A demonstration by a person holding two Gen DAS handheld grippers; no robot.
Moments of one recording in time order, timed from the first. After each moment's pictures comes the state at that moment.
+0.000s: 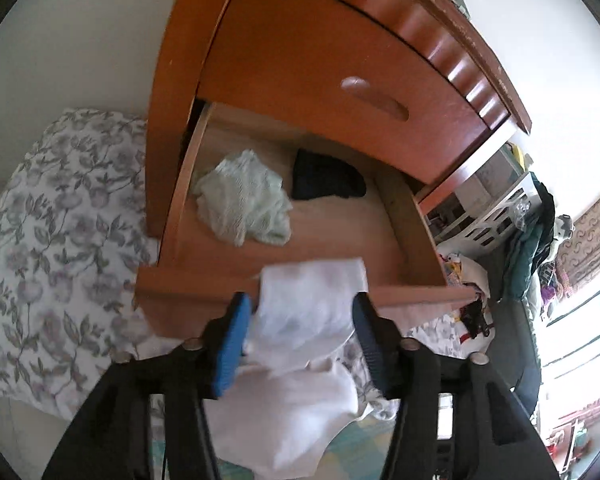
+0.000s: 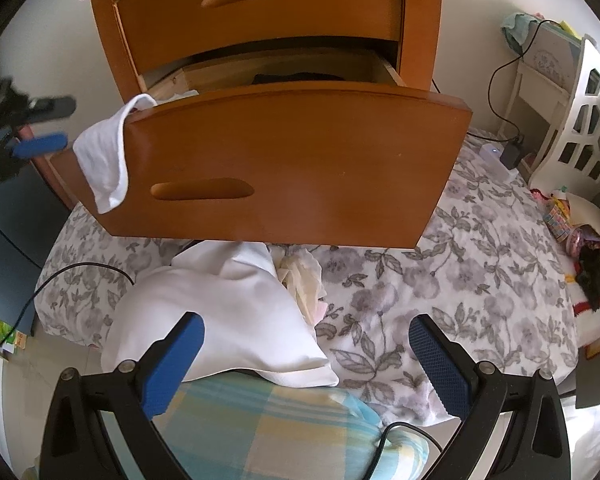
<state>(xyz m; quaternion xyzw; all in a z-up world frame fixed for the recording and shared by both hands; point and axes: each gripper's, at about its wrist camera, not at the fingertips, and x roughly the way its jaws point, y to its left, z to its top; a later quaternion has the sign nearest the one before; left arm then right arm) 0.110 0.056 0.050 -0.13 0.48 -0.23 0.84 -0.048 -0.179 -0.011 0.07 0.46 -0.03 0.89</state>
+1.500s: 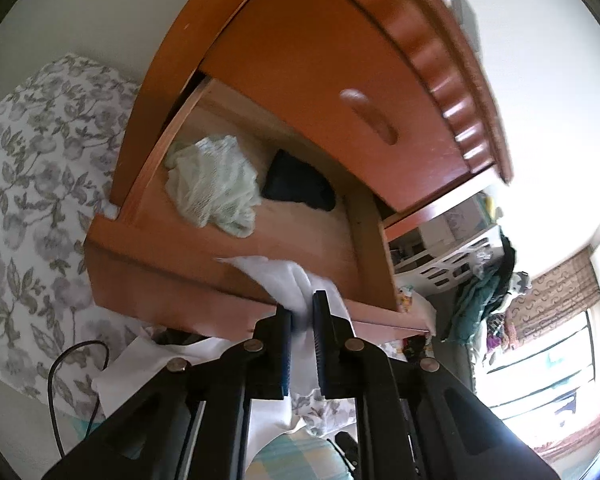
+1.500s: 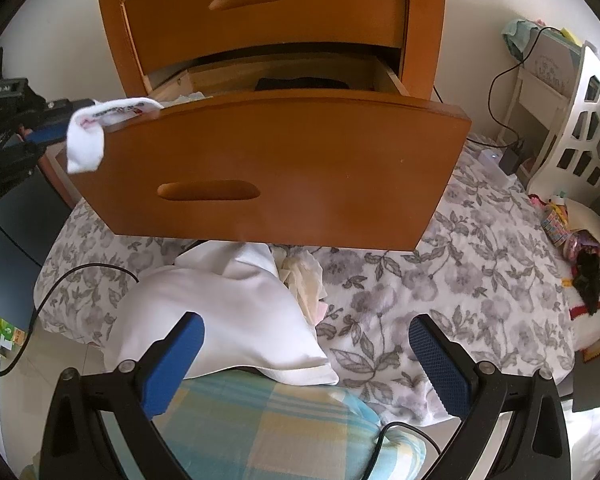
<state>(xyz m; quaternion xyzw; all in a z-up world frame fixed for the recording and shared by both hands) 0.110 0.053 0.047 -0.27 0.46 -0.26 0.81 -0.054 -0.178 -0.003 0.06 0.45 -0.03 0.89</state>
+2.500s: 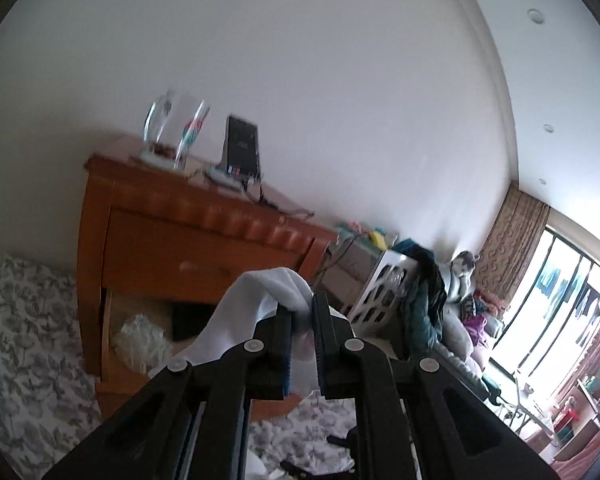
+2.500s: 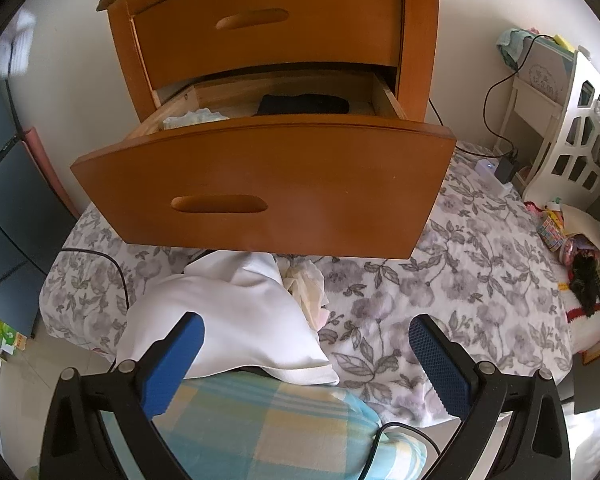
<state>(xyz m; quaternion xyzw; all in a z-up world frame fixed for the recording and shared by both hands) 0.008 0.058 0.219 -0.16 0.22 -0.39 0.88 -0.064 -0.175 0.011 0.06 0.44 -0.03 0.90</state>
